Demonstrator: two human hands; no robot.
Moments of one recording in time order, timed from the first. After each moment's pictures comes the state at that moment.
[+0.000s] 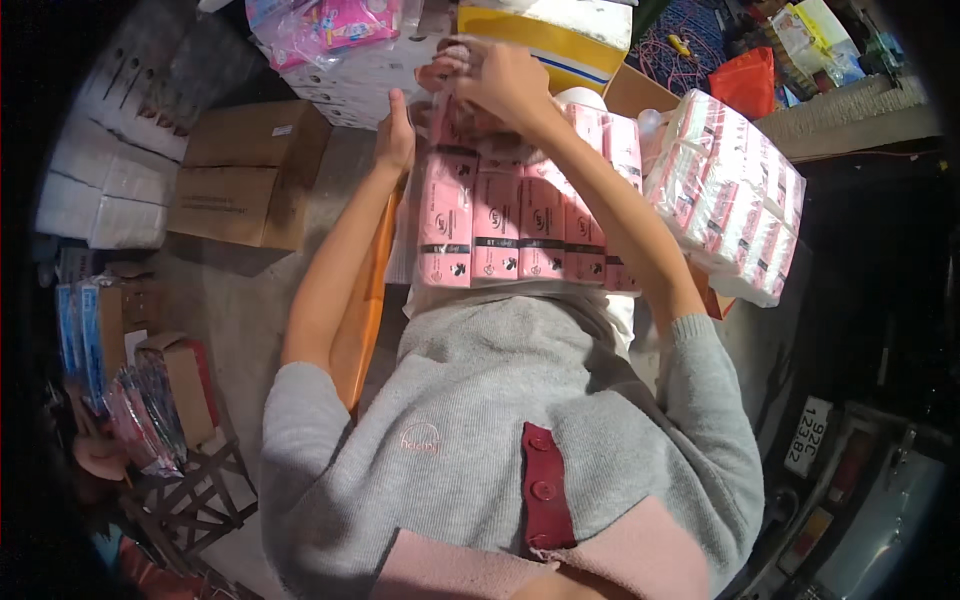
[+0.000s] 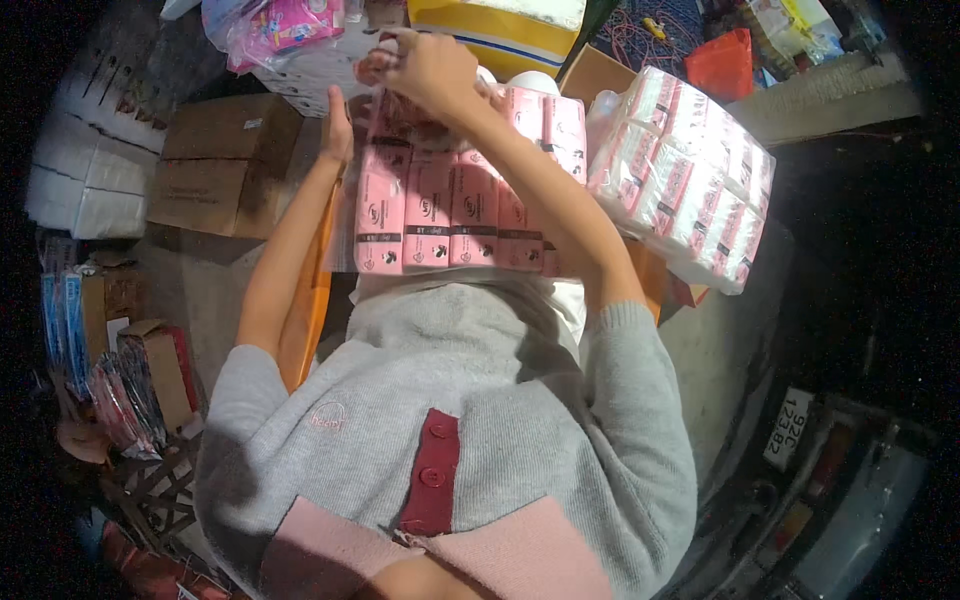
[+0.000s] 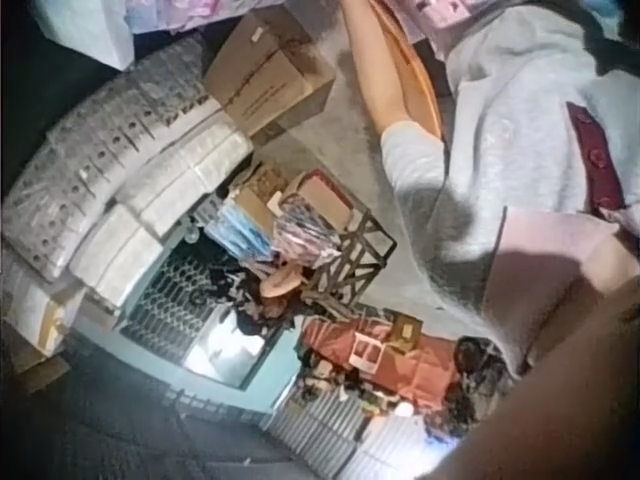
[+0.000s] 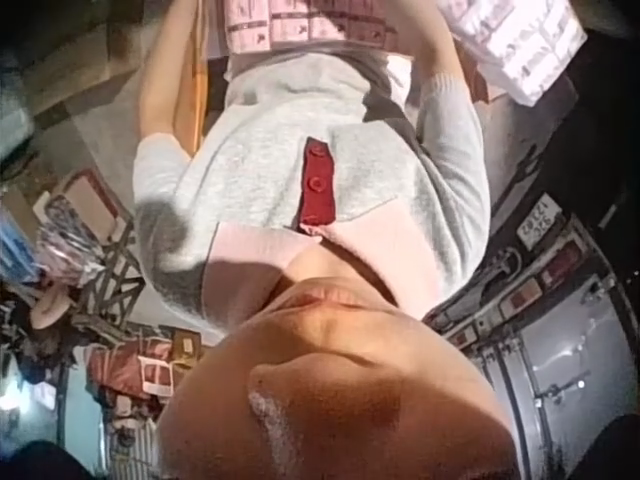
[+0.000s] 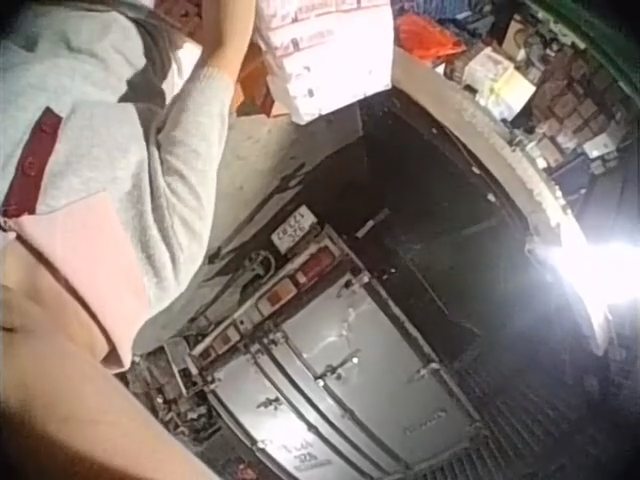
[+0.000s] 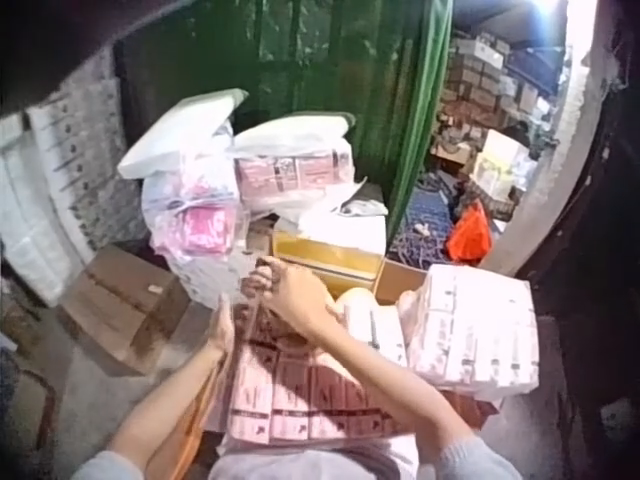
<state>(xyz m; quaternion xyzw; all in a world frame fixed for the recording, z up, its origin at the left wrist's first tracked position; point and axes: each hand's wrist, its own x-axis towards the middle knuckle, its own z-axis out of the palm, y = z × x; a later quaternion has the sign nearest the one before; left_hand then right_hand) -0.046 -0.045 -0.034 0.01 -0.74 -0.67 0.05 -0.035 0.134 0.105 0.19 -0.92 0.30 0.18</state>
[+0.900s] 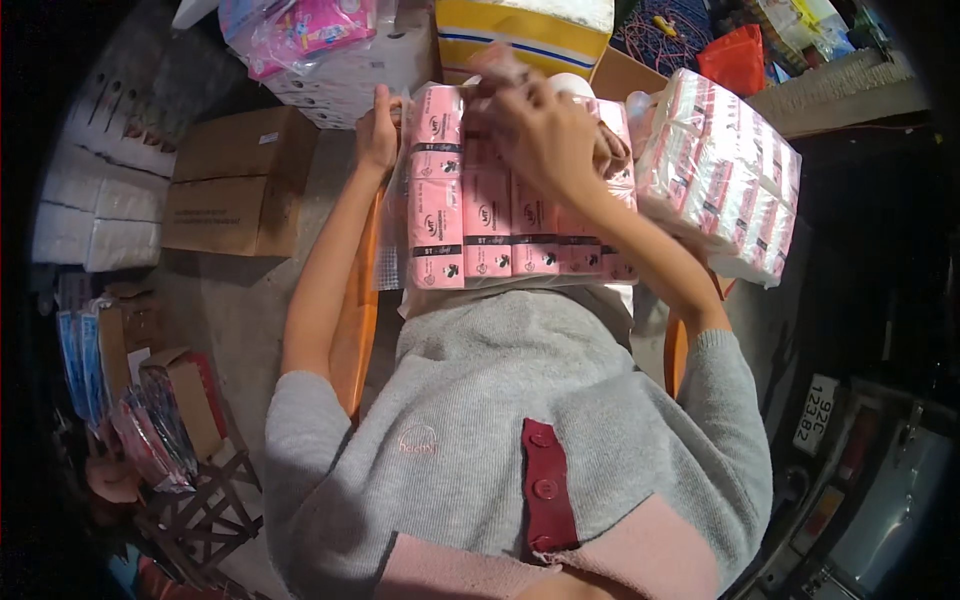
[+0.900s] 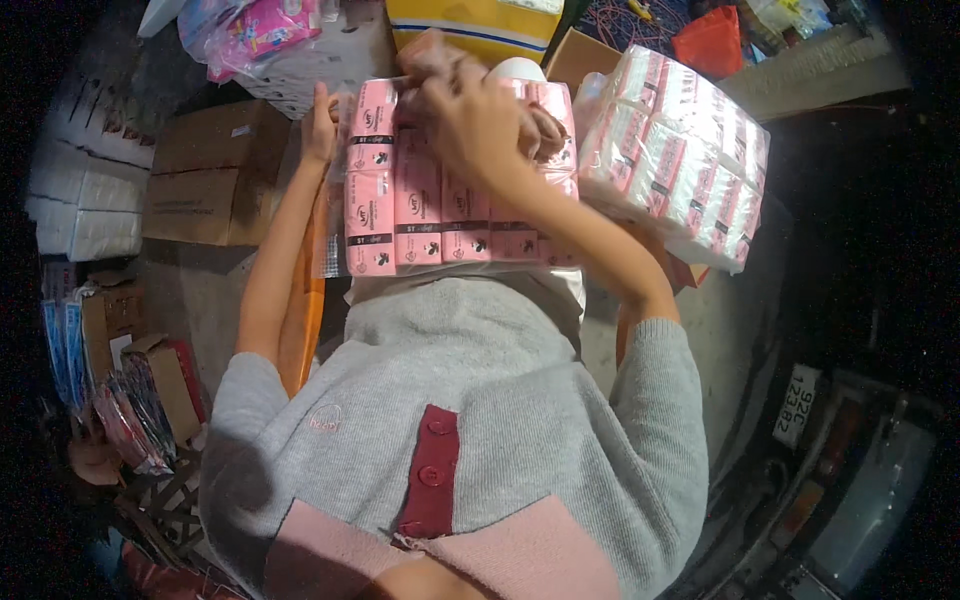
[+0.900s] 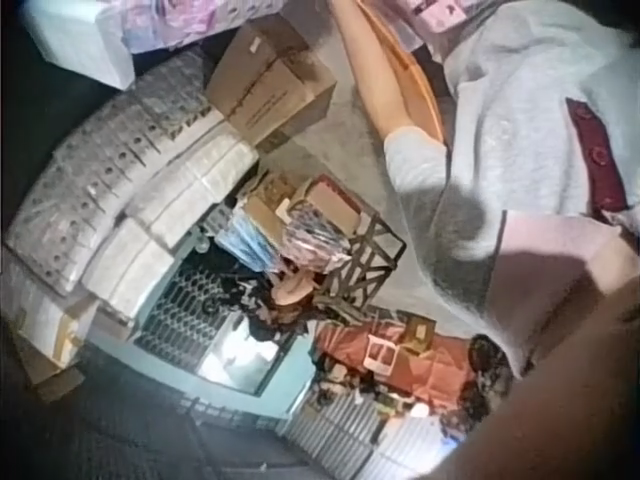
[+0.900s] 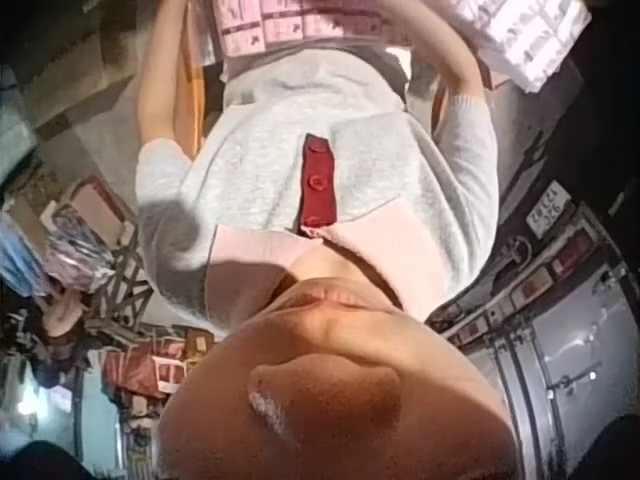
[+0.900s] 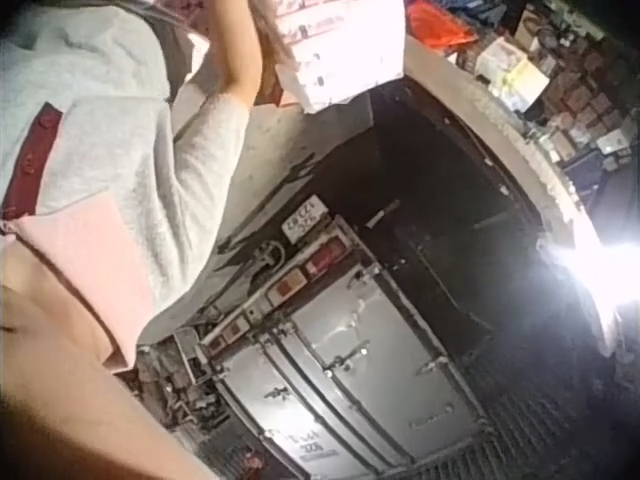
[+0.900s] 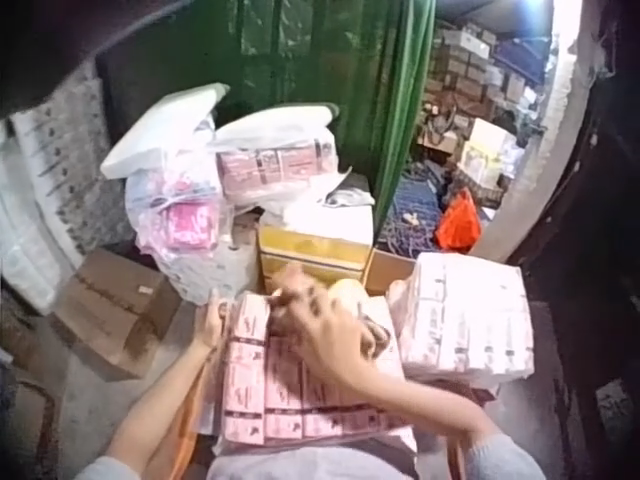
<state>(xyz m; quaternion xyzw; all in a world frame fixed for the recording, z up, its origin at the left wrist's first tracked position) -0.017 -0.033 0.019 0.04 -0.80 -0.60 0.06 0.031 0.182 0.072 0.19 -0.91 0.10 0.36</state>
